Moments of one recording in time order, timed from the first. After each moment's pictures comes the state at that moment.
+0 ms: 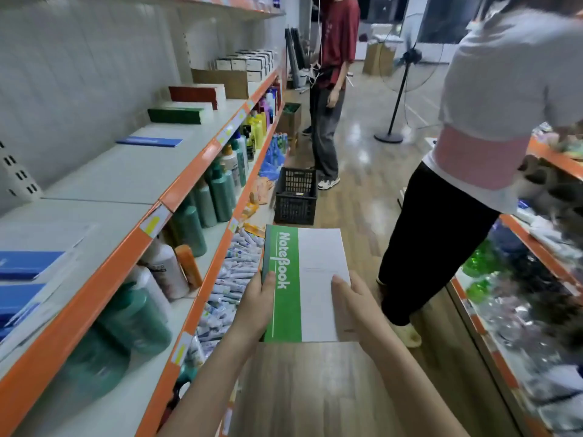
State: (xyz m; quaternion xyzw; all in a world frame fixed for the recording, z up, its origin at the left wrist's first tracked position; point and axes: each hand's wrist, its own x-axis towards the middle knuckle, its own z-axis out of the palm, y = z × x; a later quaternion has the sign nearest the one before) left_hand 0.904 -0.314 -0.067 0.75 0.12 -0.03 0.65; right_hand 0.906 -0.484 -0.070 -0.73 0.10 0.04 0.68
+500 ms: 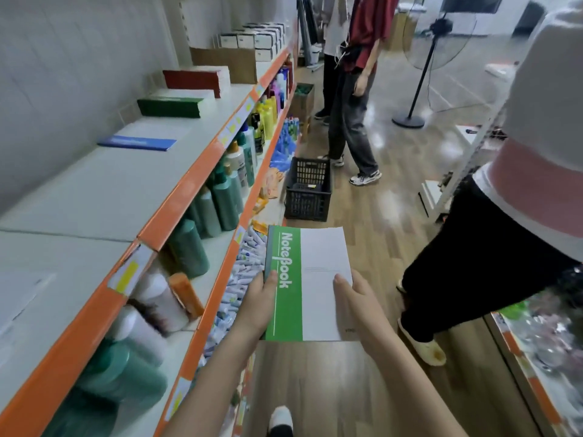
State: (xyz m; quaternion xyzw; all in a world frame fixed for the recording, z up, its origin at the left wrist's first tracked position) left_hand 1.054 -0.284 -0.090 0.73 0.16 -0.07 0.67; right_hand 1.054 -0.454 -0.090 -0.72 0.10 0.08 0.68
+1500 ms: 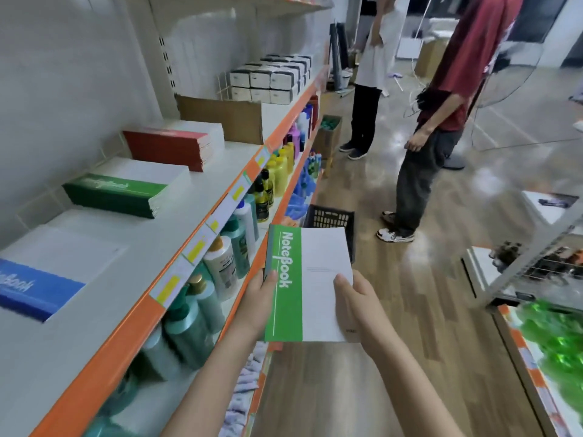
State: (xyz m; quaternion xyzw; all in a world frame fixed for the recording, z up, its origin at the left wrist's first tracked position) left_hand 1.507 -0.270 -0.061 0.70 0.16 0.01 0.70; right_hand 1.522 -0.440 -0.056 -0.73 0.05 0.10 0.68
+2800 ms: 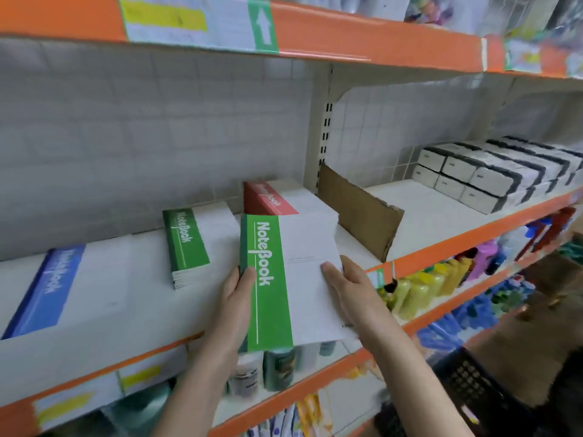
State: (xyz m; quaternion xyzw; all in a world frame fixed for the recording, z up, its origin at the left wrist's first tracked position) left_hand 1.734 -0.193 0.004 0.52 0.42 0.39 0.63; right_hand 1.885 -0.278 0.030 -0.68 -0.37 0.31 0.55
